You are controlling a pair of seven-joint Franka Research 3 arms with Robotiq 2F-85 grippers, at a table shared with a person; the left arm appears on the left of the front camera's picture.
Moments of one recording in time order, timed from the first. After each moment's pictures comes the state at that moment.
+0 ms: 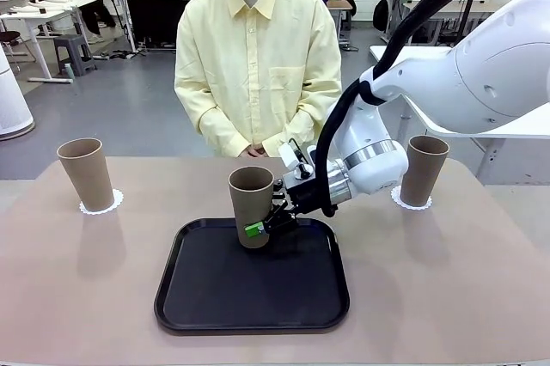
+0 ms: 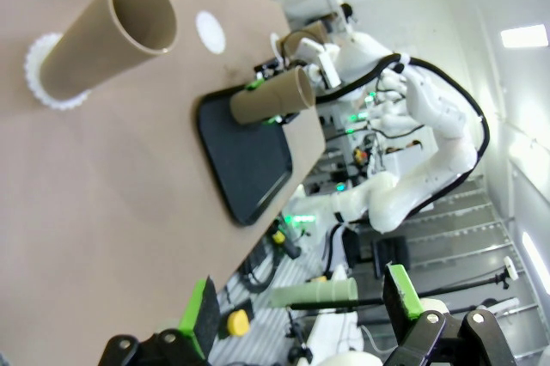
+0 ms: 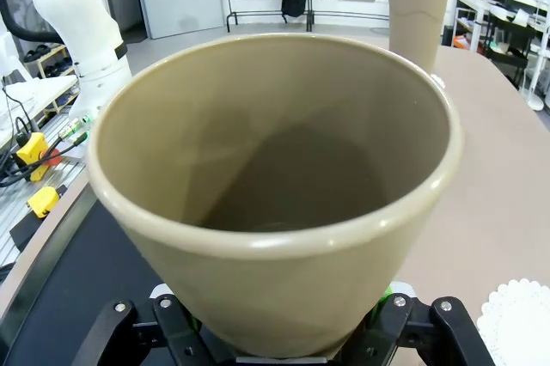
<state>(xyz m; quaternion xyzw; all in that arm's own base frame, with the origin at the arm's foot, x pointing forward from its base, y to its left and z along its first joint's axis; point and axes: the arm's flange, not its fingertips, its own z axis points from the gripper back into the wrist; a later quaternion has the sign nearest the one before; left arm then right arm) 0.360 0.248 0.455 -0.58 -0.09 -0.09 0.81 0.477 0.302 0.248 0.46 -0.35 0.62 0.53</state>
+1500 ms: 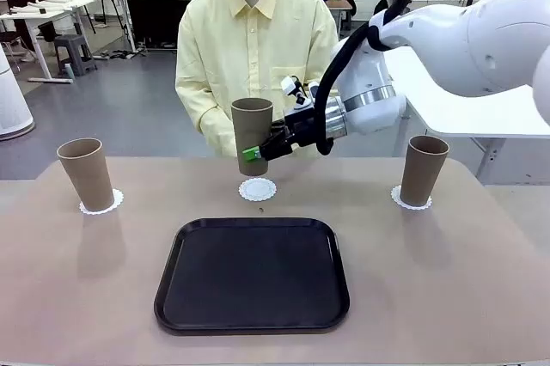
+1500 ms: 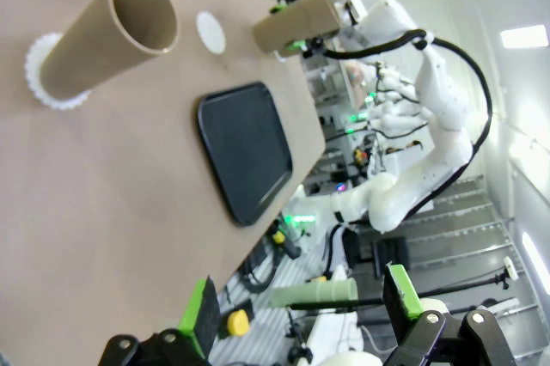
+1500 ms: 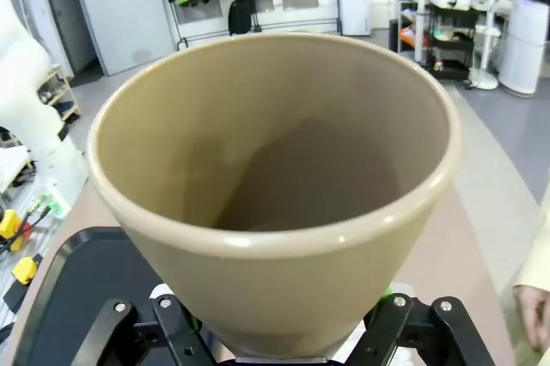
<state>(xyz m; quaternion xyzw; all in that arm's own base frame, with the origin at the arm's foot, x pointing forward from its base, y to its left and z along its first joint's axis) 0.360 0.249 0.455 -0.58 -0.09 -0.09 0.81 0.589 0.305 0.348 0.45 -0.37 0.56 0.59</state>
